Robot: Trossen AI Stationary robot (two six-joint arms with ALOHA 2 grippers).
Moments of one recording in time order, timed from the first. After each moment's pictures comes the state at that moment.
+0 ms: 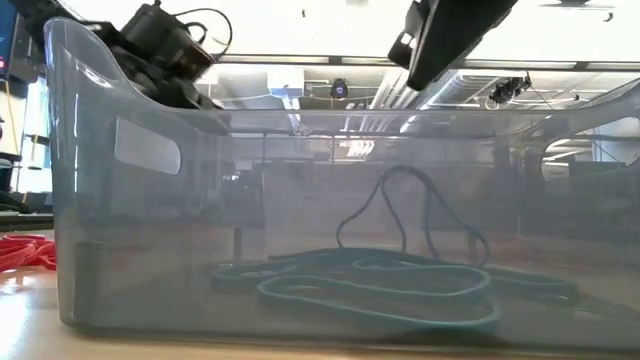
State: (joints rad) left arm 0.21 1.18 0.39 0.28 0.49 0.24; right arm 0.36 1.72 1.32 -0.62 -0.03 0.26
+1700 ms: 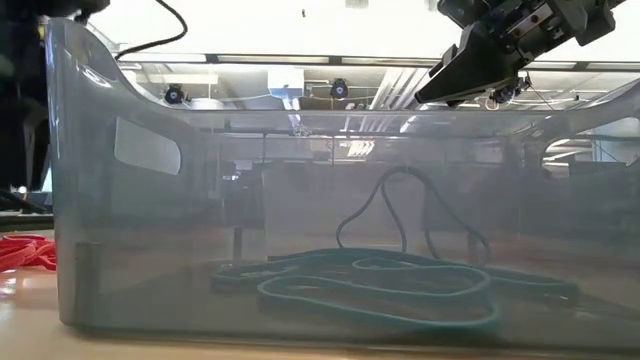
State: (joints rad) left arm -0.39 1.07 0.60 -0.87 -0.06 -0.60; right arm 0.20 1.23 0.65 0.03 0.06 0.03
